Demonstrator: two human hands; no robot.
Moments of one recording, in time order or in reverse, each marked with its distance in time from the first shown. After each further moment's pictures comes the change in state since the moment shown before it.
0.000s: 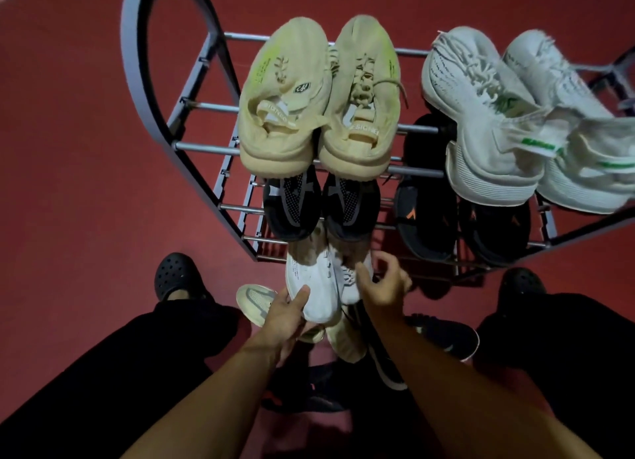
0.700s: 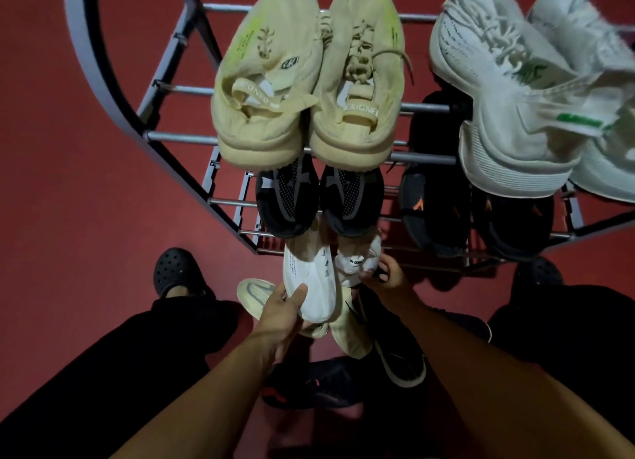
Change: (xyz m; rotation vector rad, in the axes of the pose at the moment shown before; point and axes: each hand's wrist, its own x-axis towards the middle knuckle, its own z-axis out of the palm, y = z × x) left_hand 0.010 -0.002 -0.006 -0.046 0.011 -0.049; right_hand 0.049 0.067 0.006 0.333 -0.559 0.067
